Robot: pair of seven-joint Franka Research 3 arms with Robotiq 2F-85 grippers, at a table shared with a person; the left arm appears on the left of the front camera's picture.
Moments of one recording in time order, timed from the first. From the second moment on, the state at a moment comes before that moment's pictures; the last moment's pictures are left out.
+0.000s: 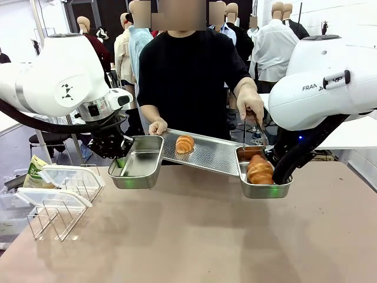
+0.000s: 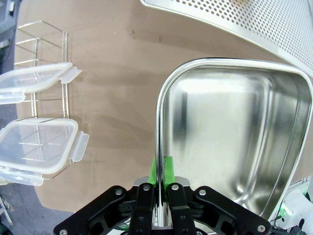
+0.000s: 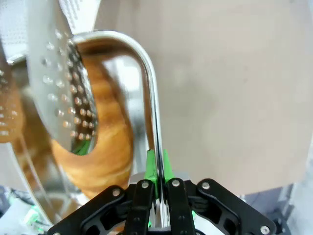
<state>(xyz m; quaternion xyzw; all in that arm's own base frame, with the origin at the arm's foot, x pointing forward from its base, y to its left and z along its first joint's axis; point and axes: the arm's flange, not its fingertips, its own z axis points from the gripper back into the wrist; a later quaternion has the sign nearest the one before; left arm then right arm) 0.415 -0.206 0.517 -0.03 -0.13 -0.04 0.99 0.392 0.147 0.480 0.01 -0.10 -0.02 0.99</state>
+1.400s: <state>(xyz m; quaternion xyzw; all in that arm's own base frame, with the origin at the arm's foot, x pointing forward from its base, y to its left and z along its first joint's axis) 0.415 -0.206 0.517 -0.03 -0.13 -0.04 0.99 0.392 0.147 0.480 0.01 -0.10 -0.02 0.99</state>
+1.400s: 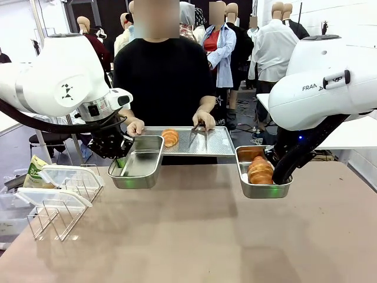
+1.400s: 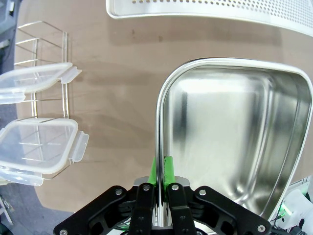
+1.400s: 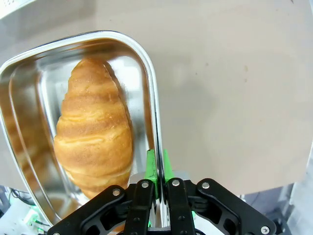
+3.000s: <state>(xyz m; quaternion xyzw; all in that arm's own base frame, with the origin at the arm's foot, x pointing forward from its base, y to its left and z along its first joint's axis) 0.415 -0.207 0.517 -0.03 -0.13 -0.04 0.99 0.445 0.156 0.354 -0.01 -0.10 0.06 0.99</state>
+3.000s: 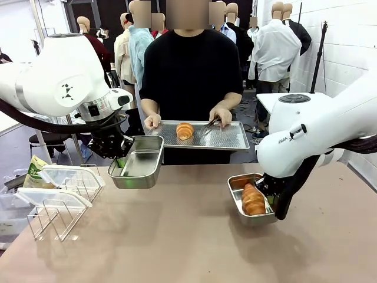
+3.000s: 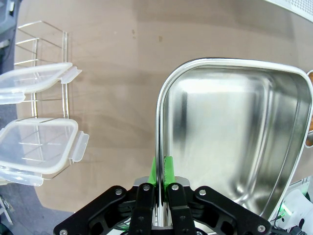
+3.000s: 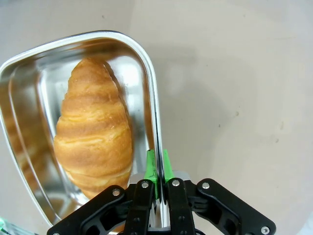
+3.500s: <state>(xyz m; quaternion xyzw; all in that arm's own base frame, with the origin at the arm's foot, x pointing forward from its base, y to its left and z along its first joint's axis) 0.415 -0.207 0.517 -0.03 -0.13 -0.04 0.99 0.459 0.150 0.342 0.00 -0.09 0.04 1.00</state>
